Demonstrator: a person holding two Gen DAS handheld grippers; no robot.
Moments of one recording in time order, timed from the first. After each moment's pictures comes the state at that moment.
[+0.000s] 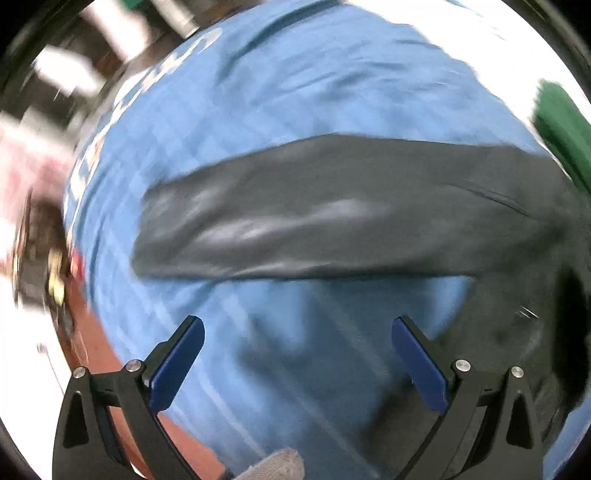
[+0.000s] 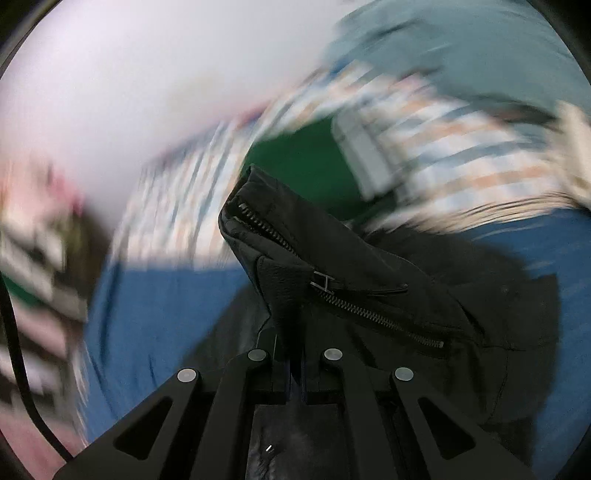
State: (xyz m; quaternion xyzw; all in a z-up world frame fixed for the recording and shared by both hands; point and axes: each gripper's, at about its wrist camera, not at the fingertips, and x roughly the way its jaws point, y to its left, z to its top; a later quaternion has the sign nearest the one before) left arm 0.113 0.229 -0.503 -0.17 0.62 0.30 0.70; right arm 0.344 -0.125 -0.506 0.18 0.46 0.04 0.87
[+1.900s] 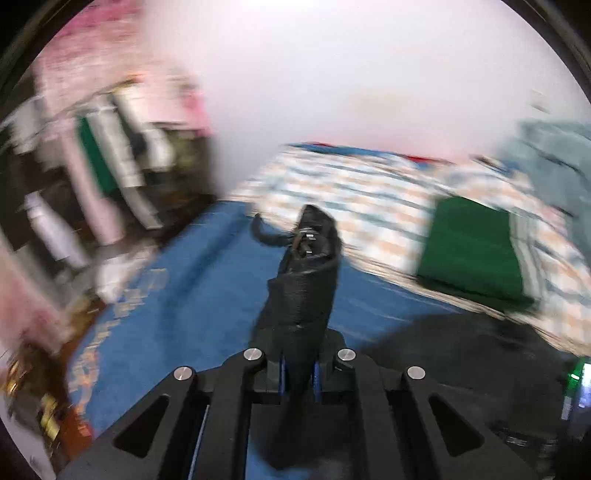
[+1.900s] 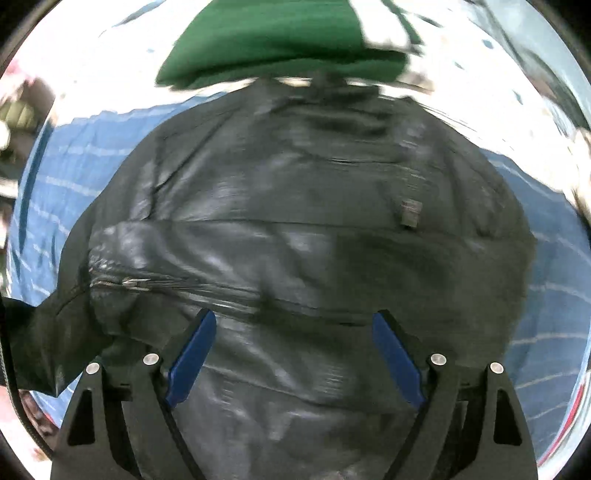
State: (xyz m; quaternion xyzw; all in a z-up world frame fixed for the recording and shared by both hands) left arm 0.231 0.082 -0.360 0.01 0.37 0.19 0.91; right arm 0.335 -0.158 -0.595 0.07 0.66 0.00 0.75
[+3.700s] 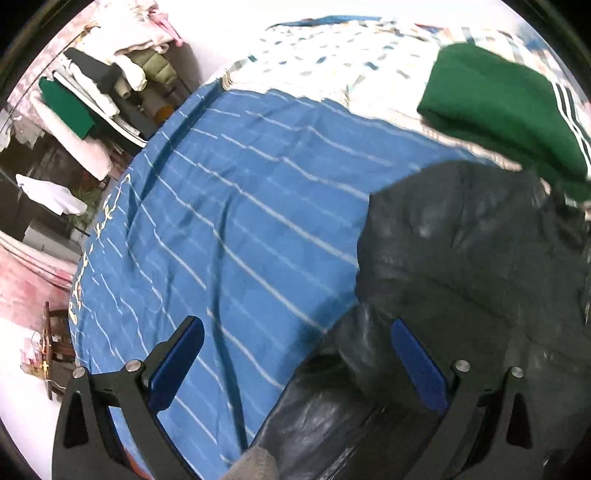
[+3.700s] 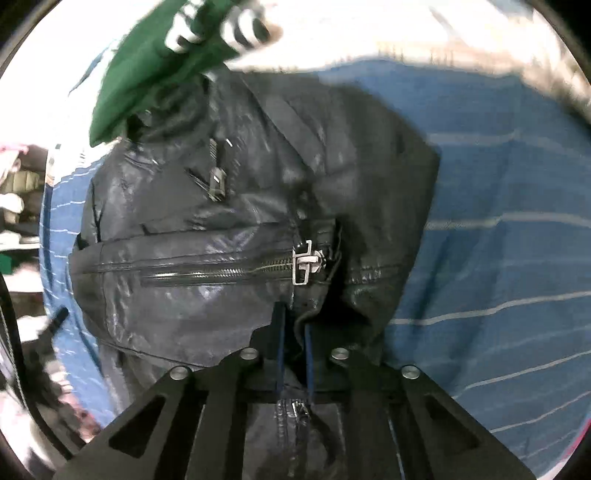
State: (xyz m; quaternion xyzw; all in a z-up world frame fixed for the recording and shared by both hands) left arm 0.251 0.066 -0.468 0.02 0.55 0.25 0.79; right arm 0.296 -0.332 -0.615 0.19 0.66 0.01 0.72
